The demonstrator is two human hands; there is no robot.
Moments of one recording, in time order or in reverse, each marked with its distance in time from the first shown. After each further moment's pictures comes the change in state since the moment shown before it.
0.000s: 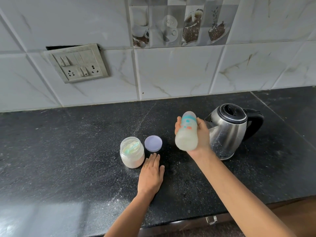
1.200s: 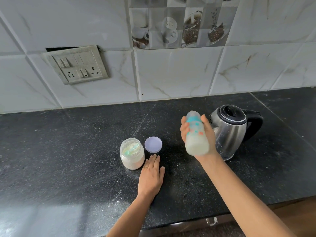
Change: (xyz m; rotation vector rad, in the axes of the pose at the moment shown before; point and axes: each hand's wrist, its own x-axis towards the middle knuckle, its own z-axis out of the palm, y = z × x) left_hand 0.001 -0.001 0.001 -0.001 0.002 0.001; right_hand -0.004 -0.015 -0.015 0.103 -0.145 0.073
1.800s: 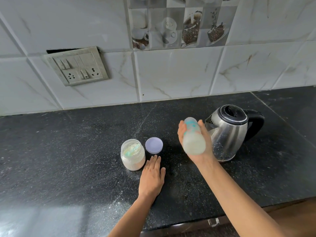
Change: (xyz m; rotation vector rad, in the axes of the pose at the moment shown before) left_hand 0.000 0.001 -0.001 0.007 -0.006 0.001; right_hand 0.002 0.009 -0.013 0.137 0.025 0.027
